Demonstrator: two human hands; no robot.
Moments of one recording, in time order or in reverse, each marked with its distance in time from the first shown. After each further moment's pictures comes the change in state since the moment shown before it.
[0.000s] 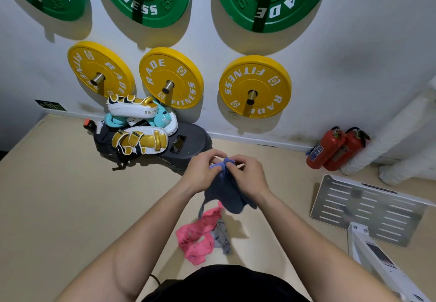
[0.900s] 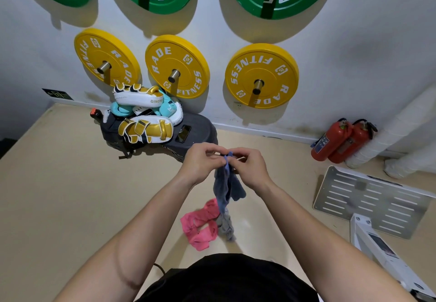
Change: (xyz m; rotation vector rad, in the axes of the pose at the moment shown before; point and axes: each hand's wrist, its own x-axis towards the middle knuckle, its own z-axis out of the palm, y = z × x) left_hand -0.036 0.001 -0.010 -0.378 0.016 -0.116; right_hand -0.020 0.000 0.016 0.207 -0.085 0.065
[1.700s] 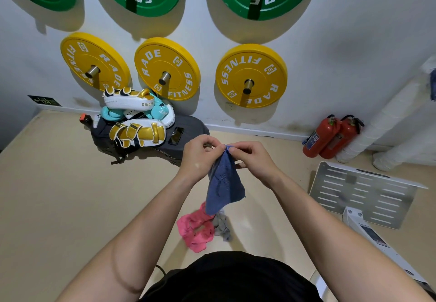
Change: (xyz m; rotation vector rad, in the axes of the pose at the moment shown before) left_hand 0.001 0.013 0.015 0.127 0.180 0.083; right_hand -0.007 -0.017 -0.034 0.155 -0.147 -0.025
